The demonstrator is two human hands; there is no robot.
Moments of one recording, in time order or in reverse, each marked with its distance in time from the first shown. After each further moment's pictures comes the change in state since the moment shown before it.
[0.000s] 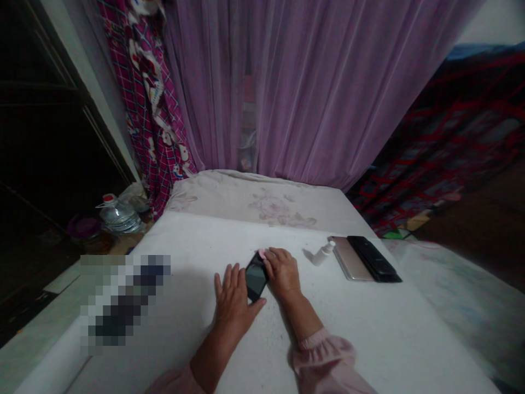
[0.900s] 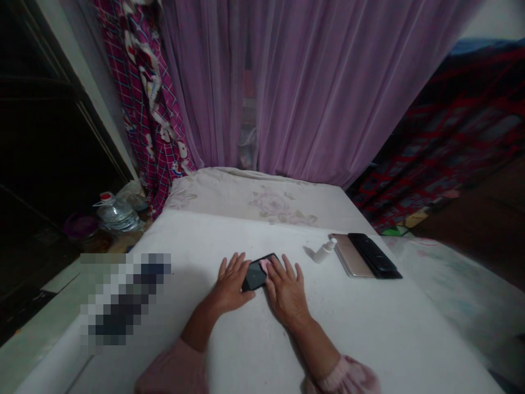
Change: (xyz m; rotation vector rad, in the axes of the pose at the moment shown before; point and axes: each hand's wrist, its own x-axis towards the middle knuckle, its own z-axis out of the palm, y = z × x) left_hand 0.042 -0.013 -0.034 0.350 -0.488 0.163; right_hand -0.046 -0.016 -0.017 -0.199 -0.131 -0.026
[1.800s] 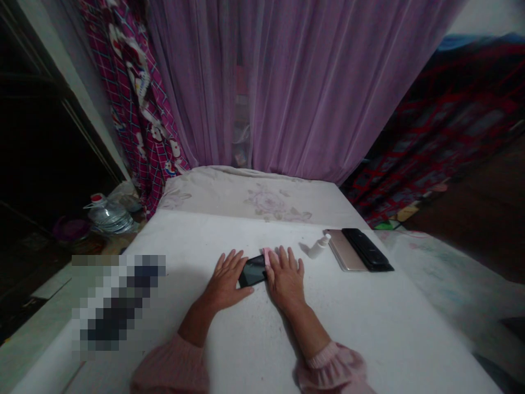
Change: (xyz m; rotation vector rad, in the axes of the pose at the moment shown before) left_hand 0.009 -0.024 0.020 0.150 0.213 0.192; right_hand 0.016 -0.001 -0.002 -0.116 -0.050 0.247
